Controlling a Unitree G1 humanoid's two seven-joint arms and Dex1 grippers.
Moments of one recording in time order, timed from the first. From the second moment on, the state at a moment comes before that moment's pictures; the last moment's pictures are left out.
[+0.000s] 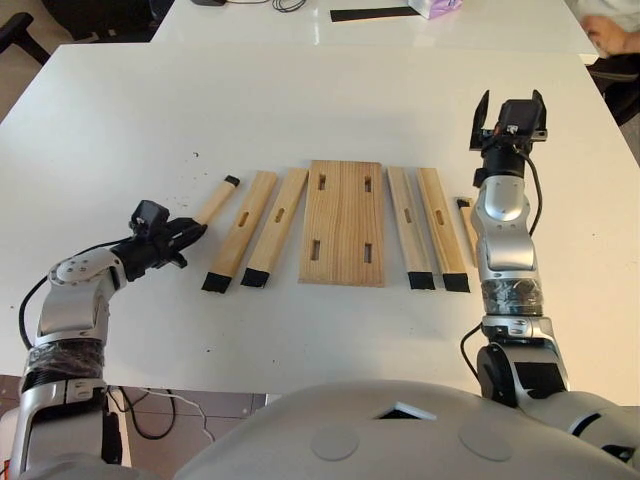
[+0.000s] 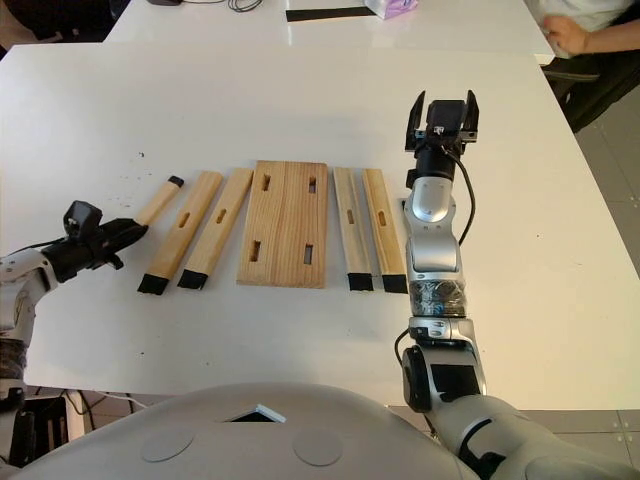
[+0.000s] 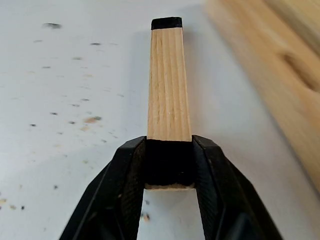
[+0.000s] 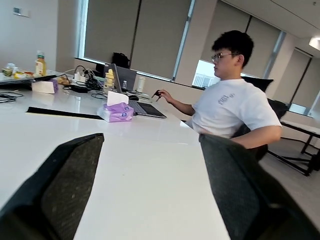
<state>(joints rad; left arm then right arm) -0.02 0.68 0.22 0.29 -0.32 0.29 -0.80 -0.33 -0.13 -0.08 0.16 -0.16 0.02 -0.20</state>
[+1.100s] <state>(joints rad) -0.11 0.40 0.17 -0.41 -0.87 0.51 -0.81 -0.61 -0.40 -0.12 -0.10 0.94 0.95 0.86</state>
